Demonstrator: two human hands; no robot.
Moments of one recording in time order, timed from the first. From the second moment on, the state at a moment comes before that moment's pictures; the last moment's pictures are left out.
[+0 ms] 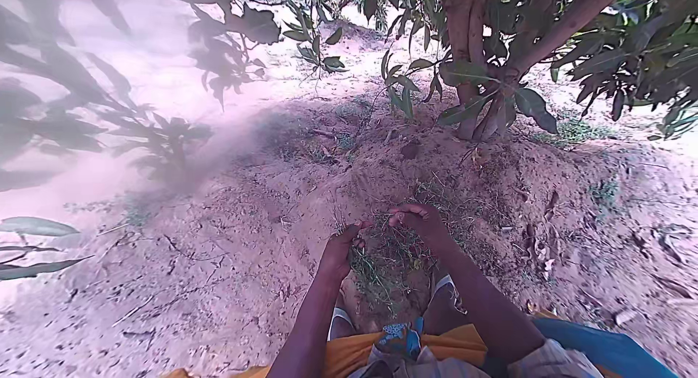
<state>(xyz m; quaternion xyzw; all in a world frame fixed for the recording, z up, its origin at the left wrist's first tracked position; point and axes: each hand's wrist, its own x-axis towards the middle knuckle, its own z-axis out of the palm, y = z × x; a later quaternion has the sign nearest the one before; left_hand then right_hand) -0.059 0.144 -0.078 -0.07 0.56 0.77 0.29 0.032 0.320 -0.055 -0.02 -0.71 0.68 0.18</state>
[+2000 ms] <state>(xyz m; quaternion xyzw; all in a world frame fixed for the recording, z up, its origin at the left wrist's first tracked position) -0.073 0.113 -0.061 0.10 0.73 0.68 0.02 0.067 0.285 -0.234 -0.04 -0.92 0.20 -0.34</state>
